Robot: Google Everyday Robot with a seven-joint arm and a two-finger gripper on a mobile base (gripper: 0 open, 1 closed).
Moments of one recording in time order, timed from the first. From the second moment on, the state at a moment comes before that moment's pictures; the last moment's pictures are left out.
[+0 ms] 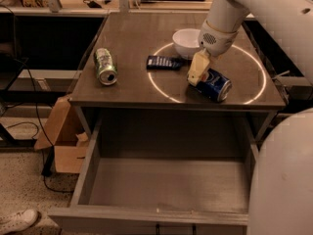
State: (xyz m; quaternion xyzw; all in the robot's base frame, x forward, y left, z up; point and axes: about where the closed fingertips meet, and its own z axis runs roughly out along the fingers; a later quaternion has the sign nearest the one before) arm 0.637 -0.142 0.852 -0.40 0.91 0.06 0.07
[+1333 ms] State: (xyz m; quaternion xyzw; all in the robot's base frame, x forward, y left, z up) arm 0.644 -0.163 0.911 -0.40 0.90 0.06 0.13
